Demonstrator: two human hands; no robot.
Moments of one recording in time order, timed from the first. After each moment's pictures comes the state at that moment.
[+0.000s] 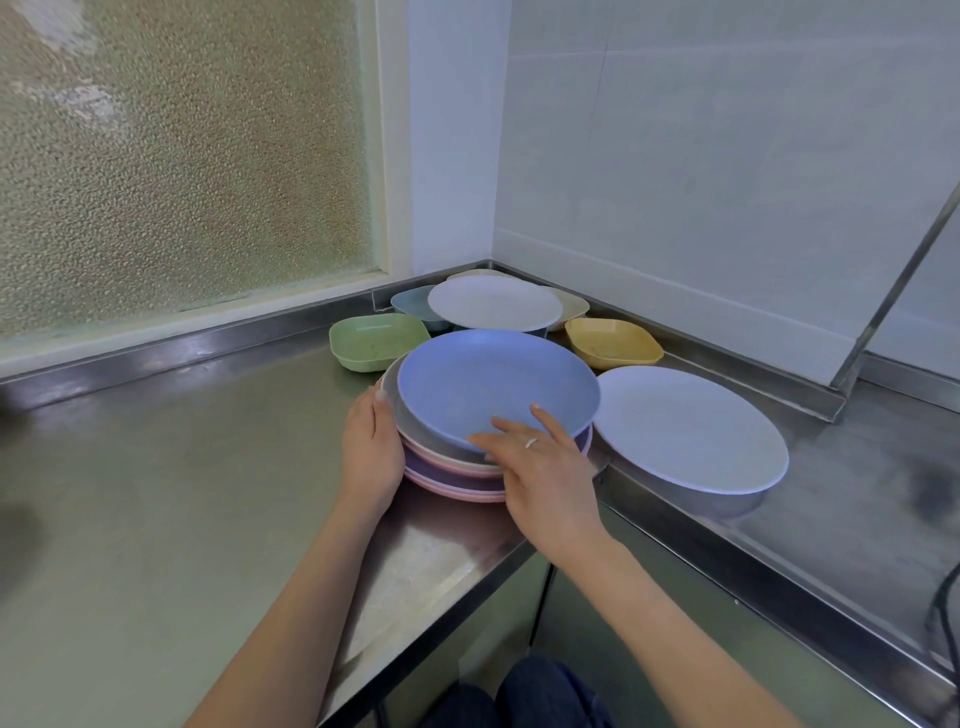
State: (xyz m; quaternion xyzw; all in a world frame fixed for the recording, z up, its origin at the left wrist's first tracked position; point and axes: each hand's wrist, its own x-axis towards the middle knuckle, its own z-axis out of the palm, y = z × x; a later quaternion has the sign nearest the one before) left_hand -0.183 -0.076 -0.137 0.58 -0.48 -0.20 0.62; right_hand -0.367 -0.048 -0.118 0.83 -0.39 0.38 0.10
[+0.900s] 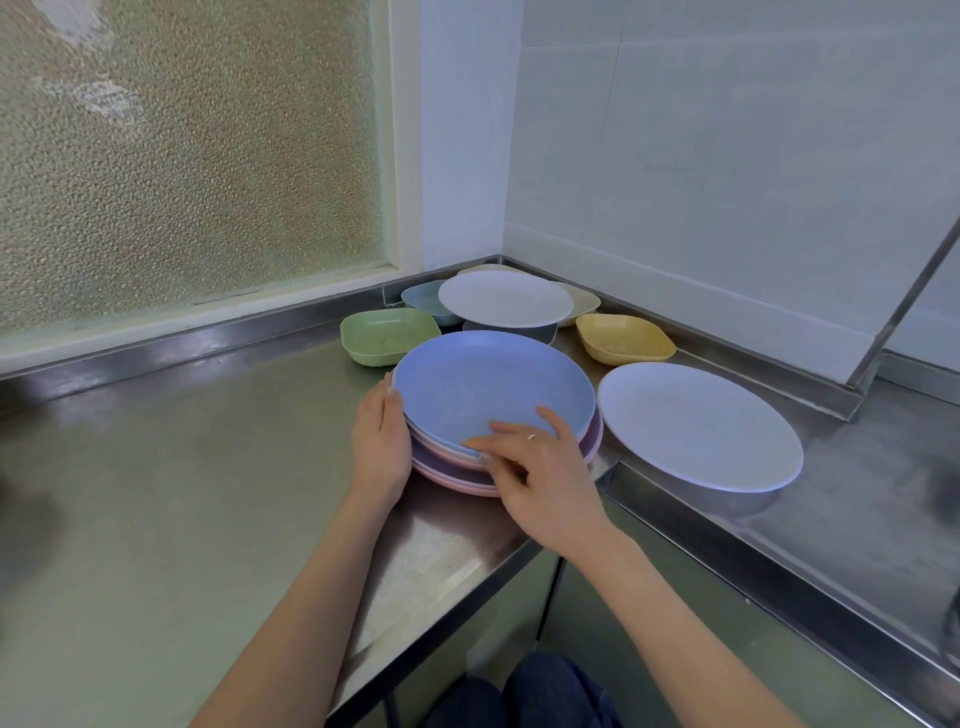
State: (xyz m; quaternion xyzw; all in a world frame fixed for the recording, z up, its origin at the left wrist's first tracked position) left_hand -0.187 -0.069 -0.128 0.56 -0.48 -0.23 0.64; right_hand -0.363 -0.040 -0.108 0.84 -0.42 0.34 -0.09
